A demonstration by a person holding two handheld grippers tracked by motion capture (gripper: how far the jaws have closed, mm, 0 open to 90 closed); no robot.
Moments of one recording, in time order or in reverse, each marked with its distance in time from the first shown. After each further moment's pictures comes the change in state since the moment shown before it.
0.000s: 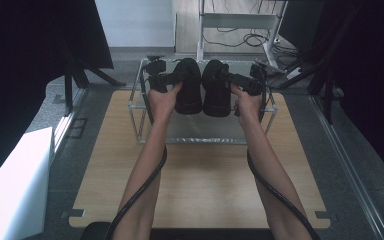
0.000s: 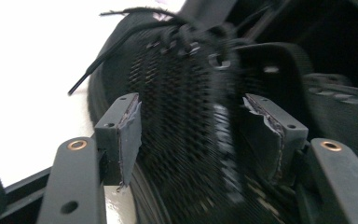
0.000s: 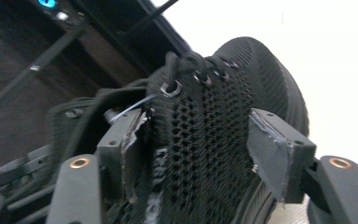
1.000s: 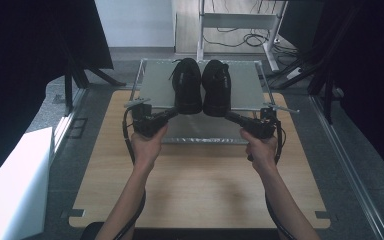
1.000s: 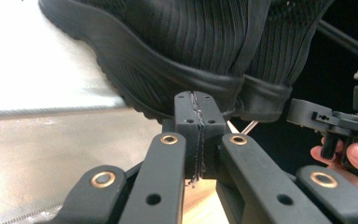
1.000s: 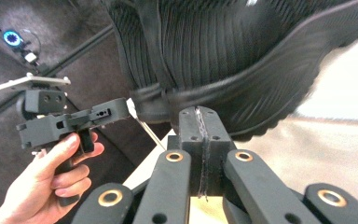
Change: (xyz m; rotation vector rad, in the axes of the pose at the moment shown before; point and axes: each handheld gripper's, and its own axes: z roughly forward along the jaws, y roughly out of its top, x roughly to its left) left arm 0.014 -0.106 -0.069 -0.044 -0.233 0.112; right arm -0.008 -0.091 -0.083 0.089 0.280 -0.167
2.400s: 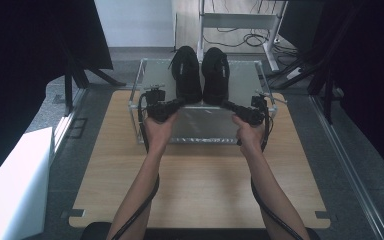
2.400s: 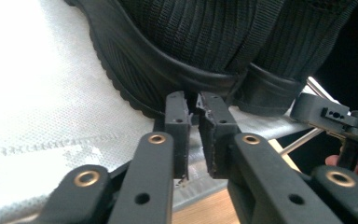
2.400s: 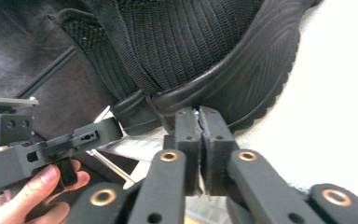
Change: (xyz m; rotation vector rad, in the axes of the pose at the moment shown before) left arm 0.011 0.023 0.054 0.070 0.131 -0.012; right arm -0.035 0.016 0.043 -0.053 -0.100 0.135
